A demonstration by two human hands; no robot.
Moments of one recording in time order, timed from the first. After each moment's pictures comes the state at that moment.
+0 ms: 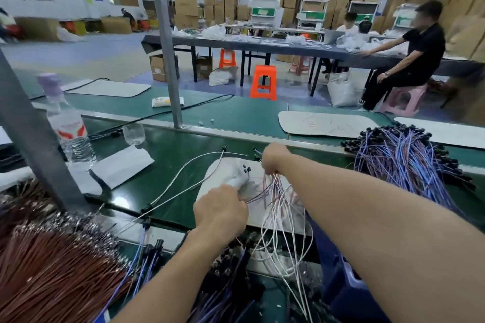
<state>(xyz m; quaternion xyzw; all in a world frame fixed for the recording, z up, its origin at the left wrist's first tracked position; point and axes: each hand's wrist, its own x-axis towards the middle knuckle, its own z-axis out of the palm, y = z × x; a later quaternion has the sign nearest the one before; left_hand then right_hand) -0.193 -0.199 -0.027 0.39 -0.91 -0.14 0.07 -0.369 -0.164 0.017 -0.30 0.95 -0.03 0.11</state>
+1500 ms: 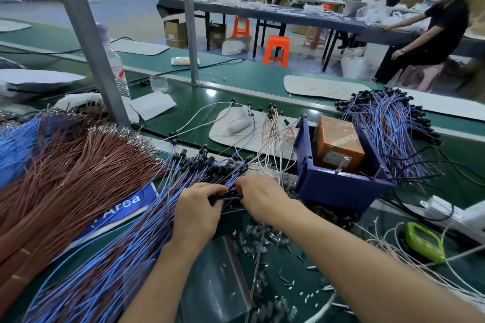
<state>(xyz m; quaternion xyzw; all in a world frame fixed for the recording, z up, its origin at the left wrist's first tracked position) 0.009 -0.106 -0.078 0.31 -0.86 -0.30 0.27 -0.122 -0.009 -0.035 -0.52 0.85 -0.03 0.04</state>
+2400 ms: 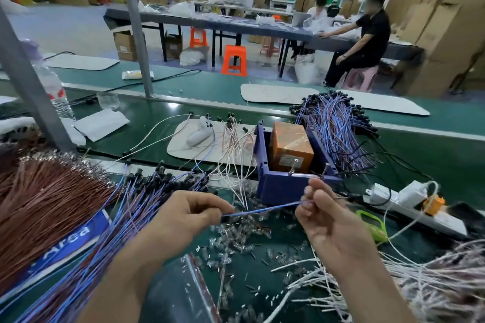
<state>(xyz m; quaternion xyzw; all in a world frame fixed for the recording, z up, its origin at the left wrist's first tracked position) 0.010 -0.076 0.010 0.14 -0.76 -0.63 0.05 -0.107 0.162 0.016 0.00 0.39 -0.89 0.25</state>
